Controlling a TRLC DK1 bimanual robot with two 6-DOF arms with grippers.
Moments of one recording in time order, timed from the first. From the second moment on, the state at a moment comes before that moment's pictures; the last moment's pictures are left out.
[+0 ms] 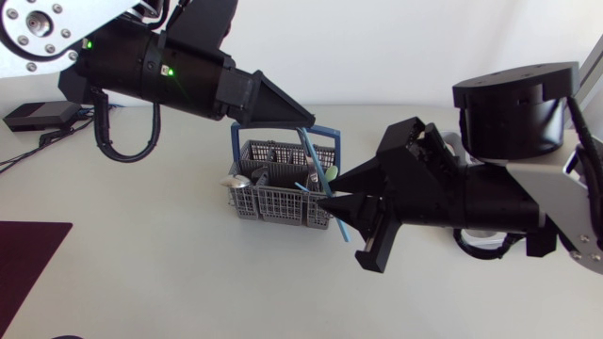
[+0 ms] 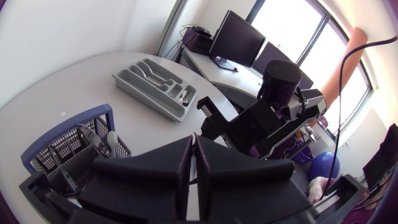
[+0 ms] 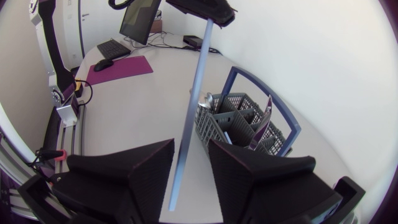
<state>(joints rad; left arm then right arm) -0.50 1.47 1.37 -0.58 0.83 0.06 0.67 1.10 0.76 -0.20 -0.30 -0.30</state>
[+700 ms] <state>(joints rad) -0.41 1.47 1.48 -0.48 0.87 -0.04 0.66 1.04 0.71 -0.29 -0.30 -0.29</state>
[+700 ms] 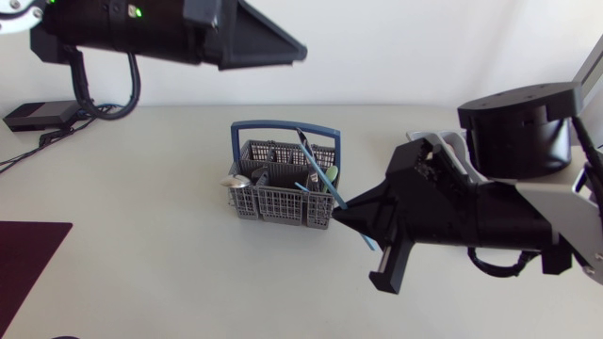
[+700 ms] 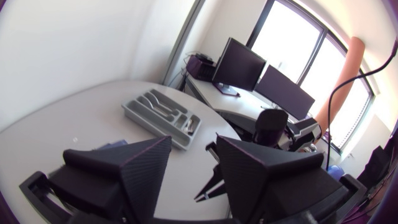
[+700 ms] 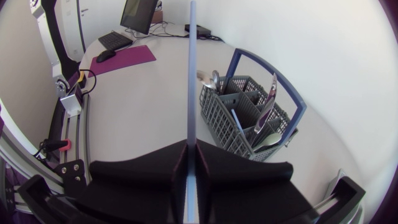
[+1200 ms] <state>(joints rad) -0.32 1.47 1.44 -0.50 0.60 0.19 0.12 0.98 0.68 -0.37 -0.35 -0.43</state>
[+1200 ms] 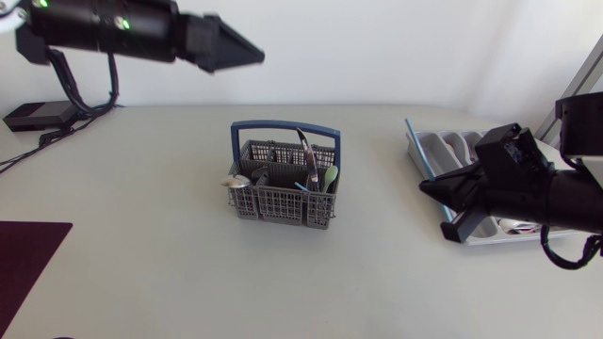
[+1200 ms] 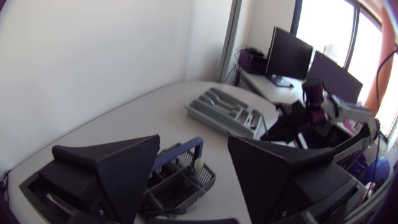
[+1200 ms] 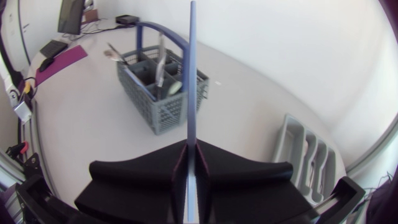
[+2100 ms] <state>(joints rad) -0.54 1.44 0.98 -0.29 0.27 0.55 -0.19 1.97 1.15 -0.17 -0.05 -0.32</state>
